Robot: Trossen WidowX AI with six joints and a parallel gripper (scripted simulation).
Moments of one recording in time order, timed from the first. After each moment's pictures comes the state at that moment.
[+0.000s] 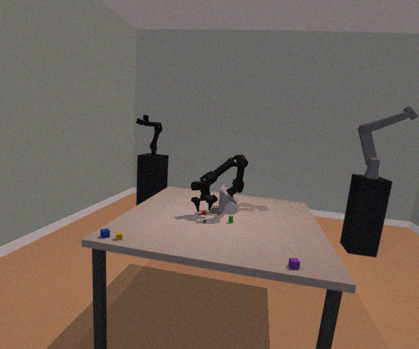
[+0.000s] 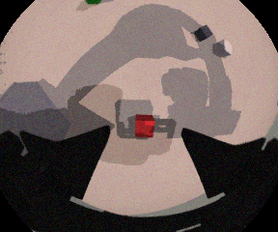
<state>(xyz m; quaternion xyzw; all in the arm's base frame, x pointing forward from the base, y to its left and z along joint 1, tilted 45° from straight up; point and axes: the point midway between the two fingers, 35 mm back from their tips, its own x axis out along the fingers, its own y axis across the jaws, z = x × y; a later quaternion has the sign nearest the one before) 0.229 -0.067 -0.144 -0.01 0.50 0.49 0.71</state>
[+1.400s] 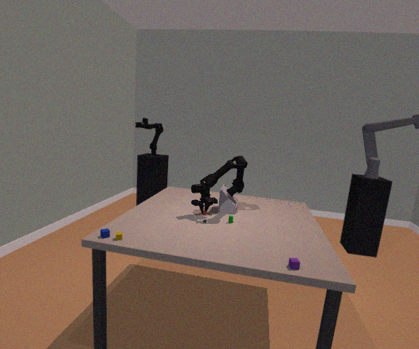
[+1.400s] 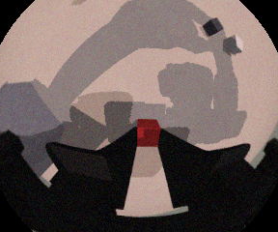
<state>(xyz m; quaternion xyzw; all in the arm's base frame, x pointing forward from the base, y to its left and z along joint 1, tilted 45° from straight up) 0.227 -0.054 -0.156 0.00 0.50 0.49 0.71</state>
